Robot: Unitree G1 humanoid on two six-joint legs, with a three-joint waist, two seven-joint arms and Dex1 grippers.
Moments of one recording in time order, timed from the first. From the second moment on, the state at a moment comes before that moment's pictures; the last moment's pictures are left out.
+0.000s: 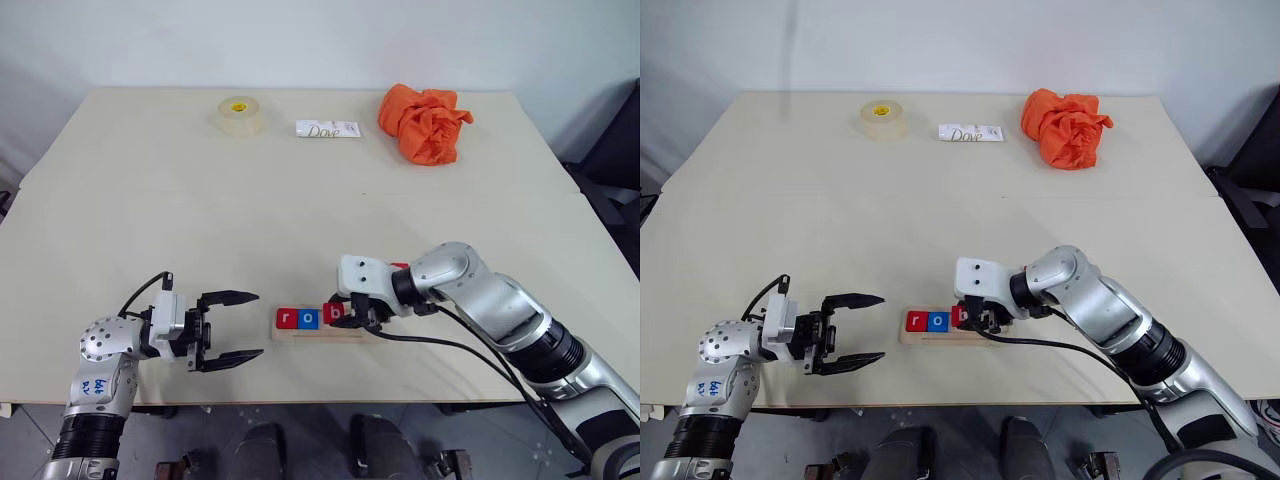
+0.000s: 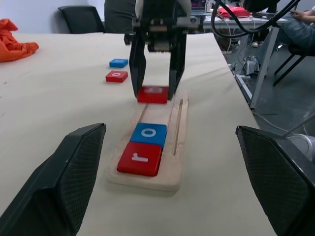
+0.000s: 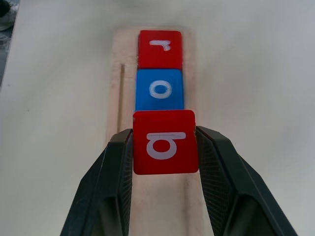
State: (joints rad) left arm -0.14 0.57 0.14 0.13 -0.52 -0.17 -1.39; right arm -0.74 -0.64 0.55 -0.29 0.15 0.78 1.09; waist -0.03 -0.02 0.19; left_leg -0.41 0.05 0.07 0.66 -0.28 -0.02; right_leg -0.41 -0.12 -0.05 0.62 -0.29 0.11
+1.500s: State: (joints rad) left arm -0.15 0.54 0.14 0.14 -0.51 -0.19 -1.33; right arm -0.57 -0.69 0.16 -0.33 0.26 0.80 1.02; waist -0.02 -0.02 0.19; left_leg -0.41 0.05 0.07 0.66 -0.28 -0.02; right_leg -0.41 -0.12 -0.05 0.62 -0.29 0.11
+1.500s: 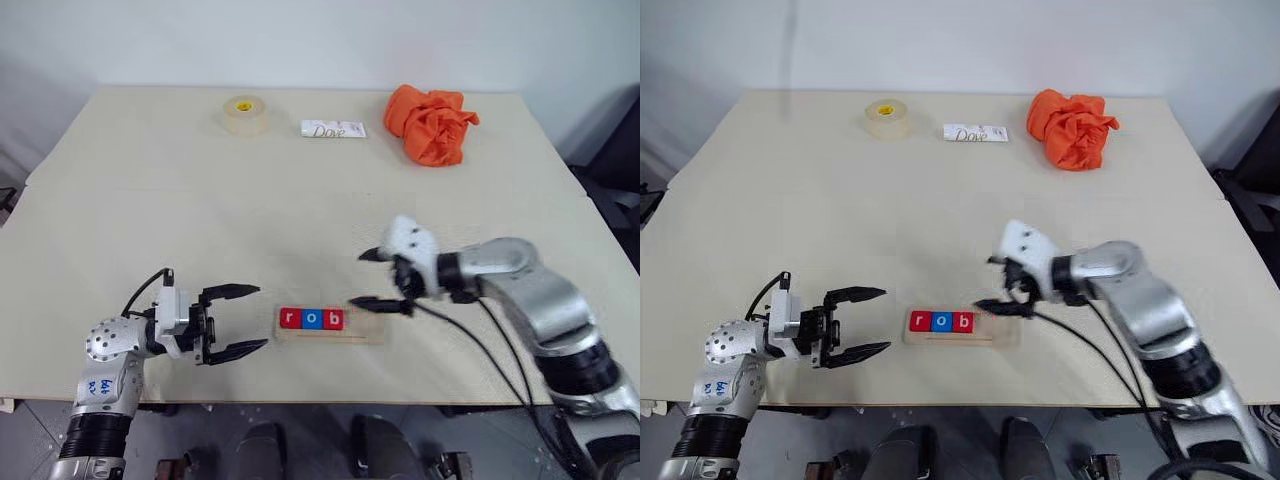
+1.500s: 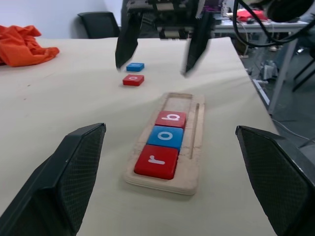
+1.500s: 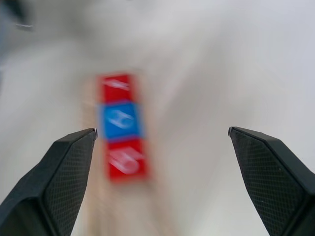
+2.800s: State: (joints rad) left arm -0.25 0.53 0.14 0.25 -0.51 -0.20 -1.37; right arm -0.15 -0.56 -0.16 -0.41 0.37 0.66 0.64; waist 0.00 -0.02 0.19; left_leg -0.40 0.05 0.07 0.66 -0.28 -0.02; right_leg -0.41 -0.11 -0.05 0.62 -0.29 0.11
